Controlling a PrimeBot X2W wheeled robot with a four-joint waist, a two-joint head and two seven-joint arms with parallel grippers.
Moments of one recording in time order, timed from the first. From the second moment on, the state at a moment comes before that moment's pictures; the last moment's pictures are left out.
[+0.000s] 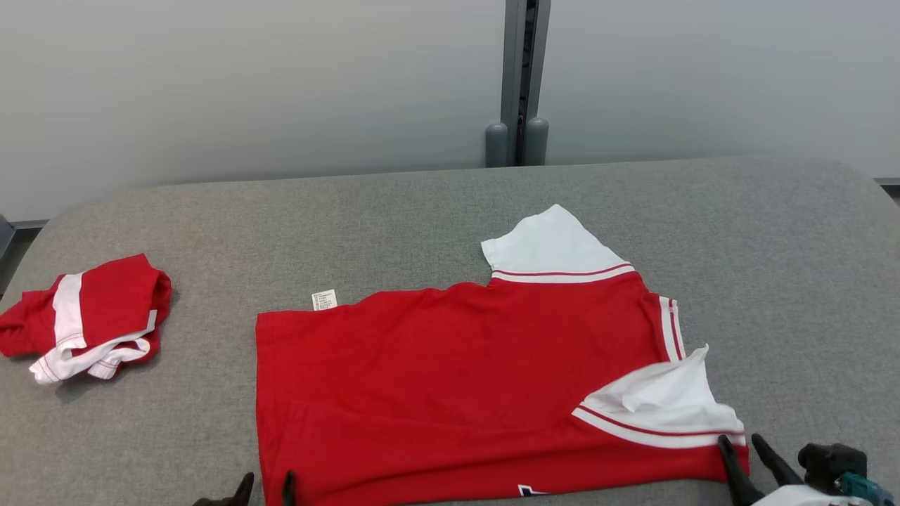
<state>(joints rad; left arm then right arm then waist) 0.04 0.05 -0.11 0.60 -0.21 0.03 -0.26 -0.12 -0.19 0.19 0.75 0.40 0.13 -0.26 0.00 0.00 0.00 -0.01</state>
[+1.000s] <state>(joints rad) -0.64 0.10 -0.08 1.01 -0.21 0.02 -0.16 -0.70 -0.19 0.39 0.80 0.30 0.13 -0.23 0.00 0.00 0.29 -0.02</state>
